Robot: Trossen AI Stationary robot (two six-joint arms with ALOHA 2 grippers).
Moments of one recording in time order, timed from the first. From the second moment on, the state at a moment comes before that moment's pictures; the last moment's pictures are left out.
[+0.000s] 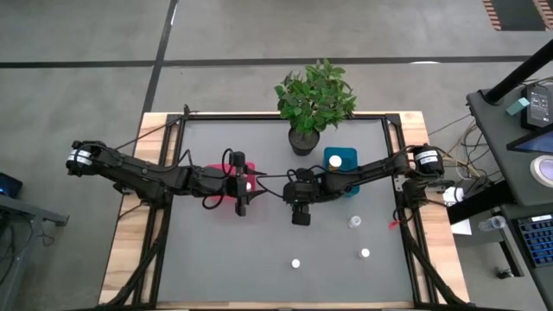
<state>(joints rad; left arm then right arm) -0.15 1.18 0.71 0.20 -0.35 0.41 0.10 1.84 1.23 -0.49 0.16 0.13</state>
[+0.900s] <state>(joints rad) -0.15 1.18 0.71 0.20 -0.35 0.41 0.10 1.57 1.22 -0.72 0.22 0.22</state>
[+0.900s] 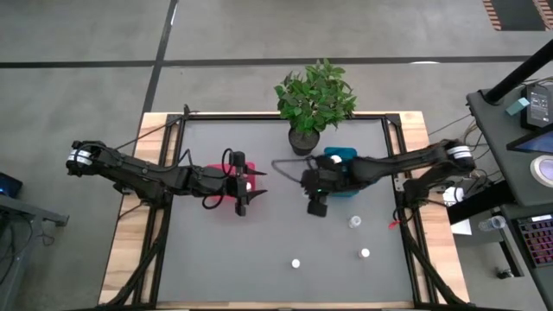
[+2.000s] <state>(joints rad) -0.15 1.18 0.71 0.20 -0.35 0.41 -0.26 1.02 0.71 -0.74 0.37 0.39</state>
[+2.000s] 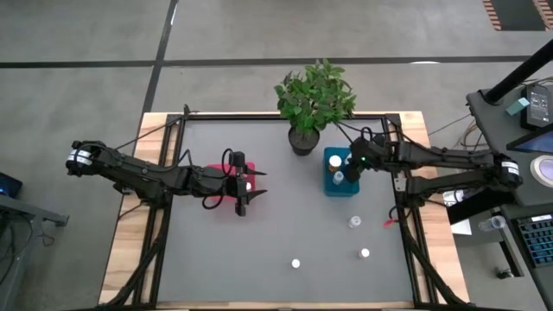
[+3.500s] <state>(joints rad) -0.15 1.19 0.71 0.20 -0.36 0.41 -0.31 1.10 0.70 -0.64 0.37 0.38</state>
